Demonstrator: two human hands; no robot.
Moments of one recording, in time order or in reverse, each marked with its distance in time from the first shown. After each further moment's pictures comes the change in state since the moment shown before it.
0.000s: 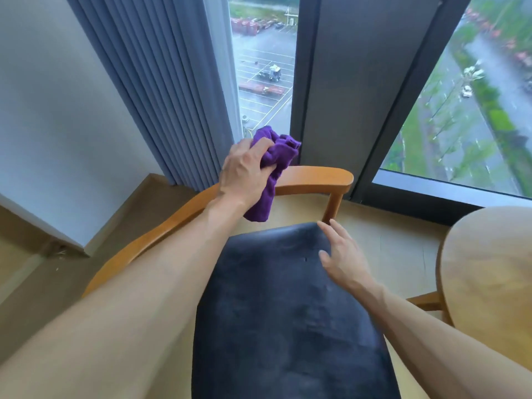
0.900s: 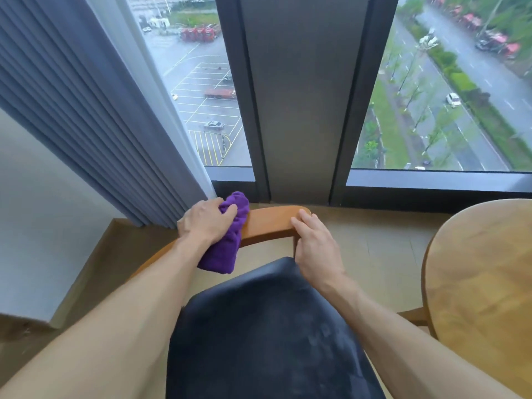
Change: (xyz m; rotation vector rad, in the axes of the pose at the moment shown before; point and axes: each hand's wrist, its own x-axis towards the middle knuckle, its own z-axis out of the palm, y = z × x) left_hand 0.089 -0.037 0.103 0.338 -0.393 -0.318; right_hand 0.105 0.017 -0.041 0.033 0.205 0.013
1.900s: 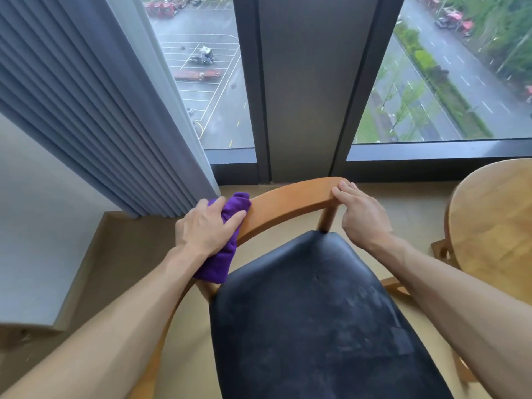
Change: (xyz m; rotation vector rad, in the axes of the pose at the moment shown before) left_hand -0.017 -0.108 -0.009 0.084 0.019 0.267; right_hand -0.004 -0.033 -0.009 -0.194 0.005 0.168
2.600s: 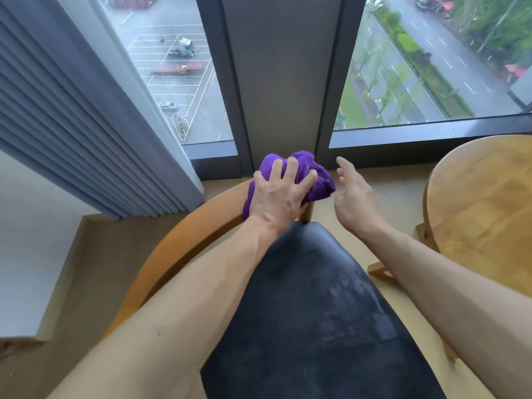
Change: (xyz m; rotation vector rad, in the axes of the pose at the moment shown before) left_hand 0.024 0.169 0.036 0.297 0.230 0.594; right_hand -0.005 0.022 -0.012 0.449 0.085 0.190
